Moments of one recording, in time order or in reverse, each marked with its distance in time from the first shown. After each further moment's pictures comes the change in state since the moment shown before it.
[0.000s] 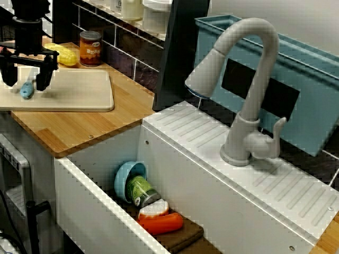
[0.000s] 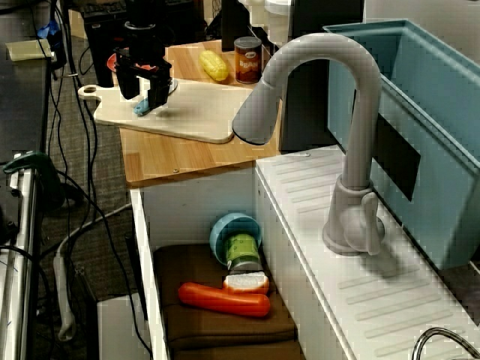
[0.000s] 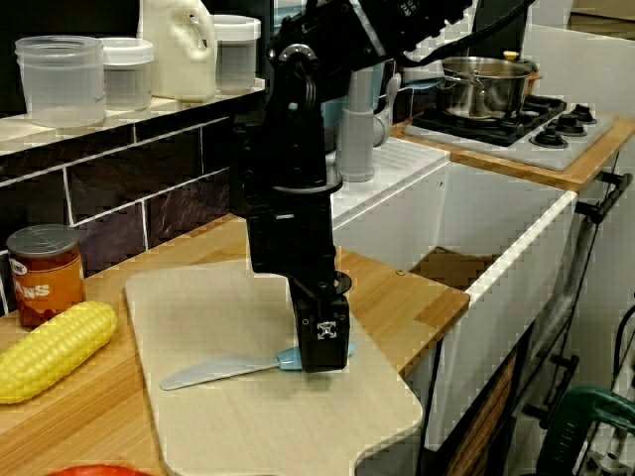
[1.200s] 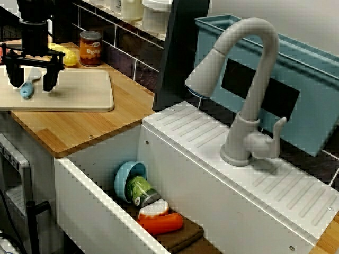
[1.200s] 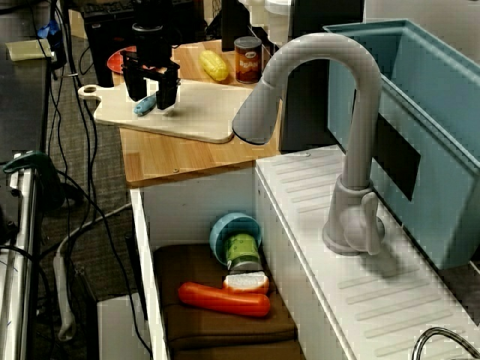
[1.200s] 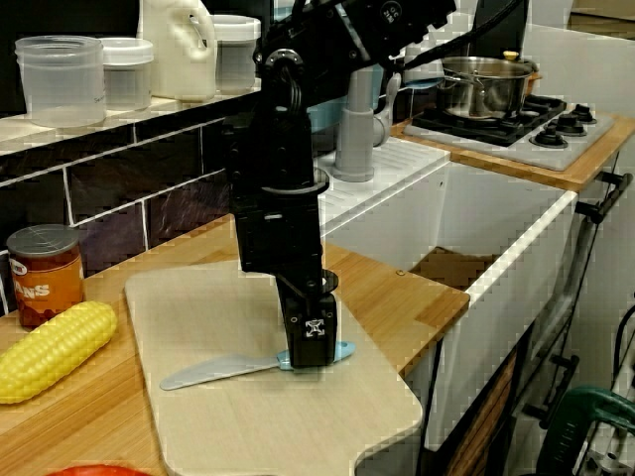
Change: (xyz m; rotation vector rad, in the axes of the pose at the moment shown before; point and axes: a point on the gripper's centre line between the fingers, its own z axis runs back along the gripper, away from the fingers) arm 0.007 -0.008 -0.003 -0.017 -0.005 0.030
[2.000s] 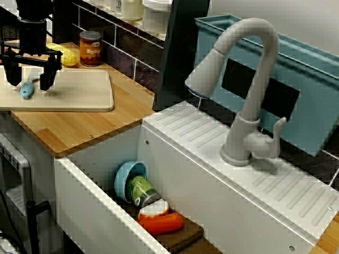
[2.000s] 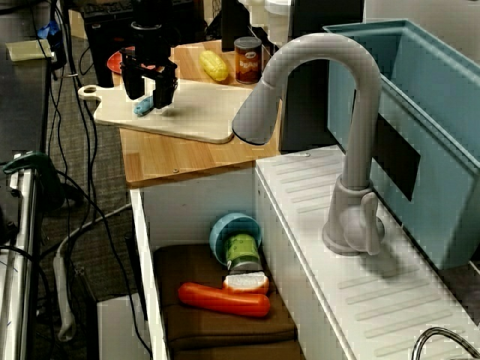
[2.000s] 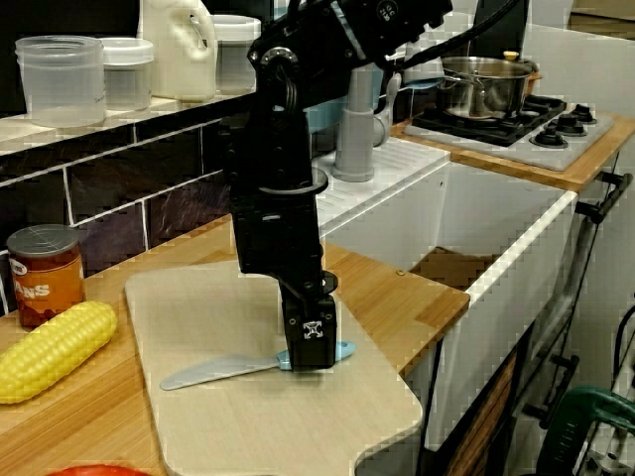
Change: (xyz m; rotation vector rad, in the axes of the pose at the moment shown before) arm -0.001 0.004 0.001 0.013 0.021 -0.035
